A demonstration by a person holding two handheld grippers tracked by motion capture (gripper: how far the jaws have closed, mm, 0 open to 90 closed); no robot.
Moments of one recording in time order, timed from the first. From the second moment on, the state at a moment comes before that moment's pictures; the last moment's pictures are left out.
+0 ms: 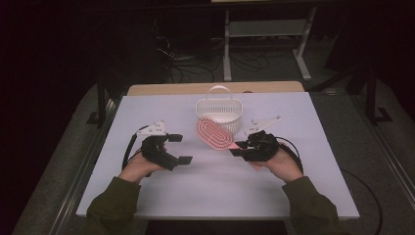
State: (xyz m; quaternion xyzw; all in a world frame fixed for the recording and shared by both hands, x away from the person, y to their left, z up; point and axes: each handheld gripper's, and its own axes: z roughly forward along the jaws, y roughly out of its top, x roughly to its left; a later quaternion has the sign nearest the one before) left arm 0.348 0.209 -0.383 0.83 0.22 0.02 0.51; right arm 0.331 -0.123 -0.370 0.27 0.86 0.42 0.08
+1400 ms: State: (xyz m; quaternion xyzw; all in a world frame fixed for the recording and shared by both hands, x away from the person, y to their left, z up) left arm 0.359 0.173 -0.383 0.81 0.25 0.00 0.53; right arm 0.330 -0.114 -0.373 0.26 0.85 0.44 0.09
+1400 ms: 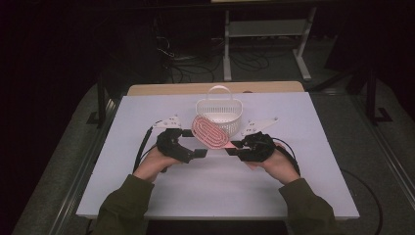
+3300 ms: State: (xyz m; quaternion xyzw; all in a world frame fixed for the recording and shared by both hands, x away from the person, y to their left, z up) left arm 0.360 0.181 -0.379 0.77 0.30 -0.02 0.56; right arm 0.318 -0.096 -0.384 0.23 0.86 0.45 0.10
